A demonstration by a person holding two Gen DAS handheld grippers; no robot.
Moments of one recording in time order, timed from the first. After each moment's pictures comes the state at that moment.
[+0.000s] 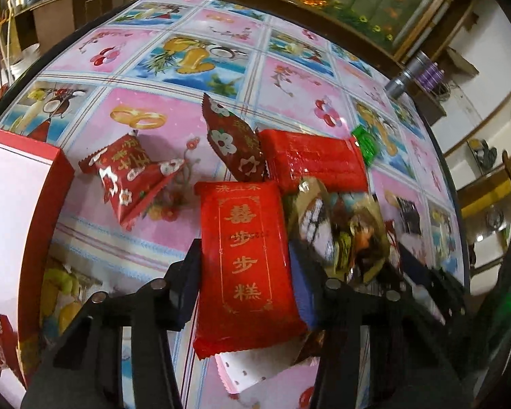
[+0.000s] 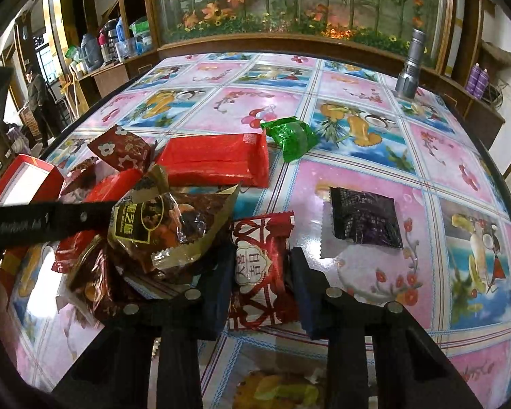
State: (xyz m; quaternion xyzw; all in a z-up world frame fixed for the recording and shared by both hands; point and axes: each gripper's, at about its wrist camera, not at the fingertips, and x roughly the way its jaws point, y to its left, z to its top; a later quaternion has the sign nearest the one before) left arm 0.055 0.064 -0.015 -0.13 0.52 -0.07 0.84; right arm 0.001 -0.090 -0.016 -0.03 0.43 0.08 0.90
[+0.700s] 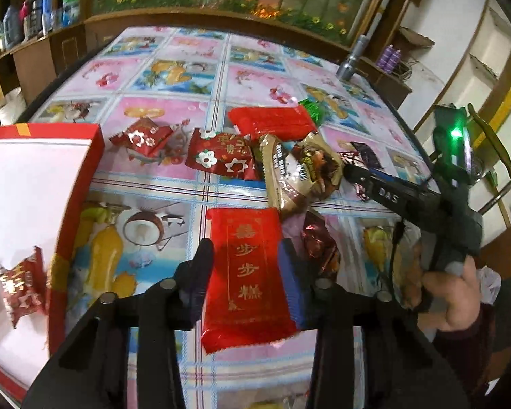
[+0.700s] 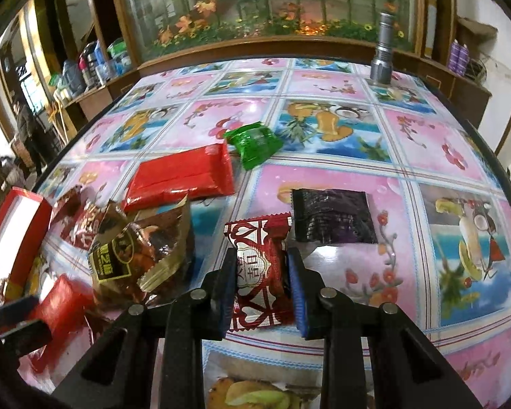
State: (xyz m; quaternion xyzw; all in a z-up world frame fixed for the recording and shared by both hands) left arm -0.038 0.068 0.012 -0.07 0.46 -0.13 0.88; right arm 0.004 -0.124 -0.012 0.04 0.43 0.05 0.90
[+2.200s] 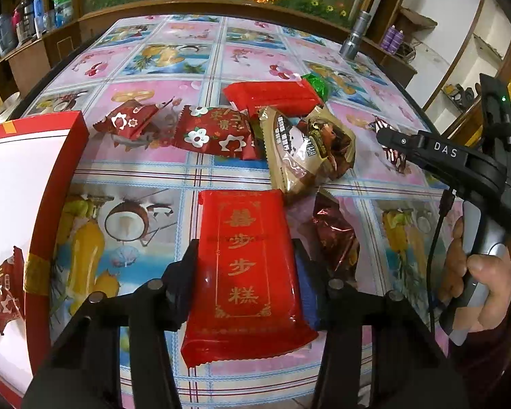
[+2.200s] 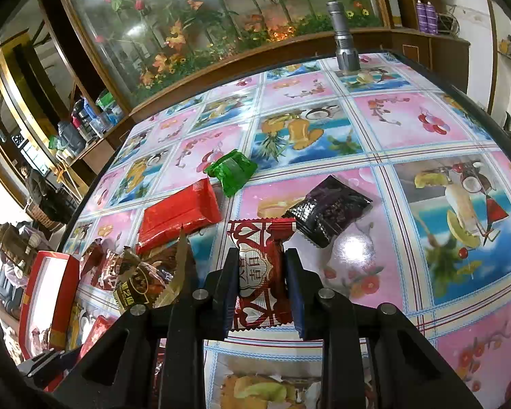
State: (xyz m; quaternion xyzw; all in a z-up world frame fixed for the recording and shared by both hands) left arm -0.029 0.056 -0.017 -0.04 0.48 -0.12 0.87; right arm -0.004 -0.159 0.001 0.16 0.40 0.05 0.90
